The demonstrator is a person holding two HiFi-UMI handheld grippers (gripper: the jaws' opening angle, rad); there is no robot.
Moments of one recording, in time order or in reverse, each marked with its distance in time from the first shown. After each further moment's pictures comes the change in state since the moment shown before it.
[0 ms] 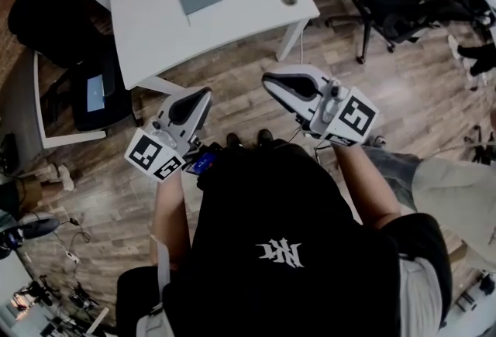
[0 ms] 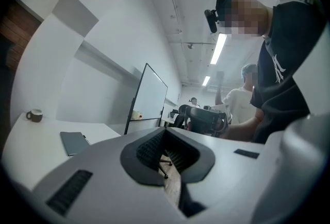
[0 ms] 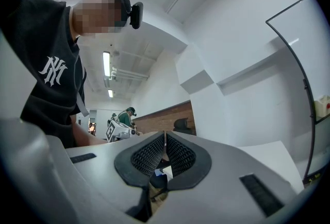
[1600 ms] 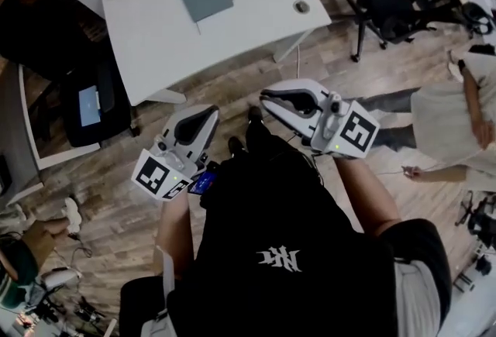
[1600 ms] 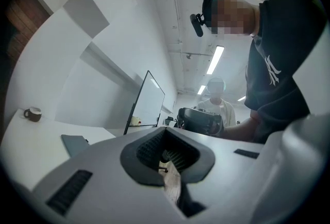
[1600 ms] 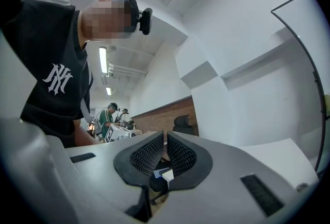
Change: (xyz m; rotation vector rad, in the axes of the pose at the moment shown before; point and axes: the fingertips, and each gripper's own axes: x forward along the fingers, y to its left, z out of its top) left arm -0.041 0.066 0.008 -0.042 -0.080 -0.081; right arm 0.098 -0.004 -0.014 0.013 0.028 -0.021
